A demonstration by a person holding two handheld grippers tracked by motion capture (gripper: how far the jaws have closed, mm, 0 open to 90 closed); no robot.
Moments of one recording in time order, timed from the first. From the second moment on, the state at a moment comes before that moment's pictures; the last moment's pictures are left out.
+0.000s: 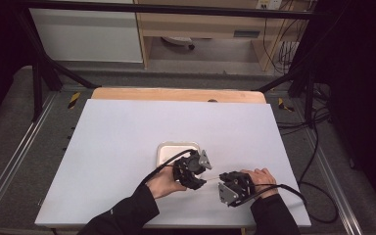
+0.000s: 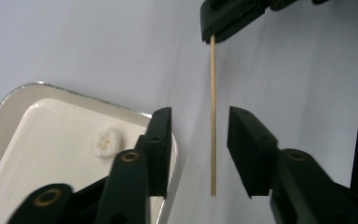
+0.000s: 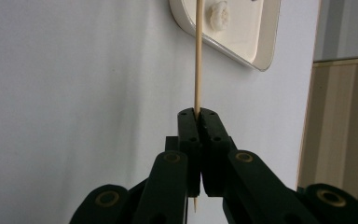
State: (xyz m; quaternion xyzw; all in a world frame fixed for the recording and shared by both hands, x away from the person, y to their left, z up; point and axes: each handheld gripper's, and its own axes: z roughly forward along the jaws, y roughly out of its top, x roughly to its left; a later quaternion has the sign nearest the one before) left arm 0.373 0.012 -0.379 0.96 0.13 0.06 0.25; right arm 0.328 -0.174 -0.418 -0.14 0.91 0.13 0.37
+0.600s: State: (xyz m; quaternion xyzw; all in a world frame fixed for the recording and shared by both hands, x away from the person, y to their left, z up) left arm 0.379 0.009 -0.389 0.97 0.14 0.04 0.19; right arm 0.332 -0.167 -0.411 -0.15 0.91 0.10 0.37
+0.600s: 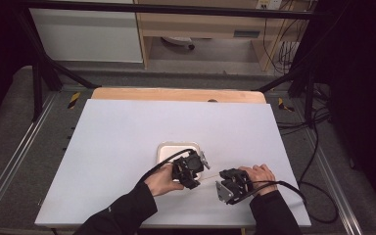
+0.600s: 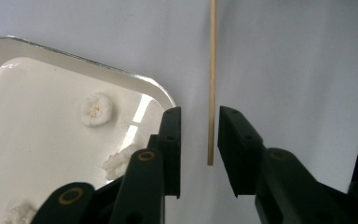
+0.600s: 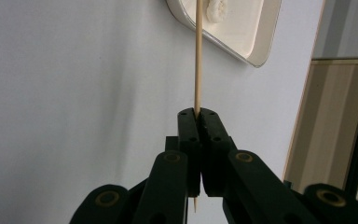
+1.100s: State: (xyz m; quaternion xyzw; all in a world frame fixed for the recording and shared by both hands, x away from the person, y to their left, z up) left arm 0.377 0.004 -0.392 0.97 0.14 0.04 0.19; right arm 0.332 -0.158 -0.407 -0.18 0.90 0.08 0.38
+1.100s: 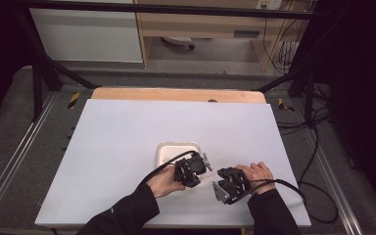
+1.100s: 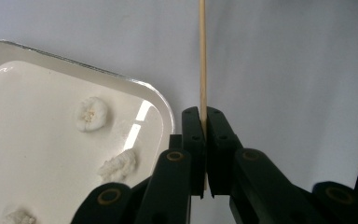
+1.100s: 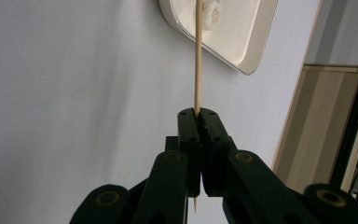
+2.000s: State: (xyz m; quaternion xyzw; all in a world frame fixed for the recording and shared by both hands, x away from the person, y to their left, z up) left arm 0.373 0.019 -0.390 0.97 0.14 0.07 0.20; right arm 0.338 -0.185 -0.401 0.00 0.92 0.22 0.33
